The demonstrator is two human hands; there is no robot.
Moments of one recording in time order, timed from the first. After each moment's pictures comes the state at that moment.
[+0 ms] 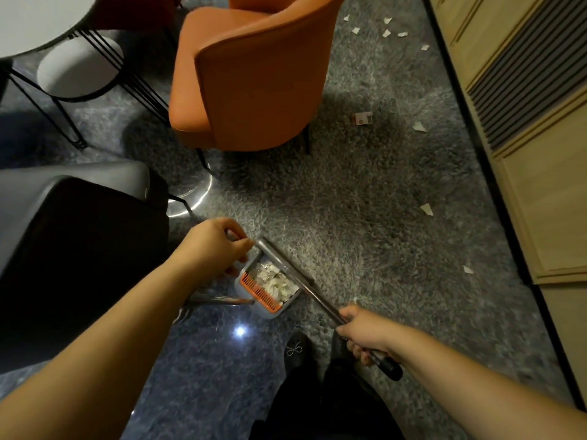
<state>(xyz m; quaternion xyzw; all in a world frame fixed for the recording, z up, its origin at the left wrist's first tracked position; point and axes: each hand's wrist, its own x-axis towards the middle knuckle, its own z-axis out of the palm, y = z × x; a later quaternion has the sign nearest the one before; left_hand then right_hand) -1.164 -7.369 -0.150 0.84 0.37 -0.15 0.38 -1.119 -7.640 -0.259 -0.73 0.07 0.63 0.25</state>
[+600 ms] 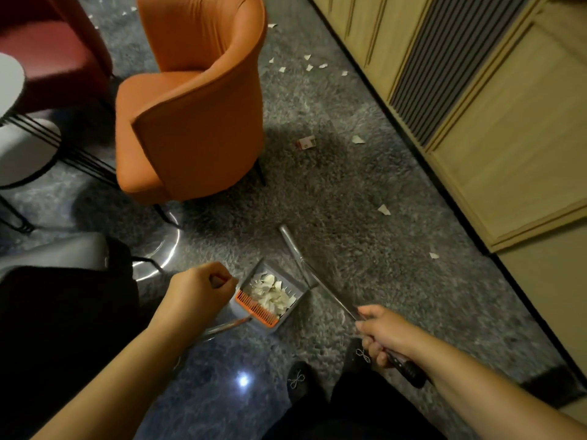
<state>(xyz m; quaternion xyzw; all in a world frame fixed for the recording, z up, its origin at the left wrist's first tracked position) -1.158 -7.399 -0.138 0.91 0.27 -0.11 0.30 -1.109 -7.691 -0.203 -0.68 0.26 0.50 0.47</state>
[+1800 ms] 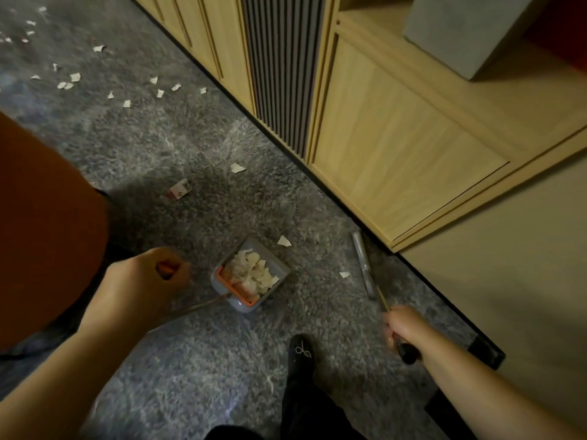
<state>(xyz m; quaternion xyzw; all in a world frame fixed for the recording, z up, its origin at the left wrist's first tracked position) -0.764 -7.656 -0.112 0.94 0.13 -0.16 0.28 -0.832 -8.025 -0.285 -0.69 0.50 0.34 0.40</state>
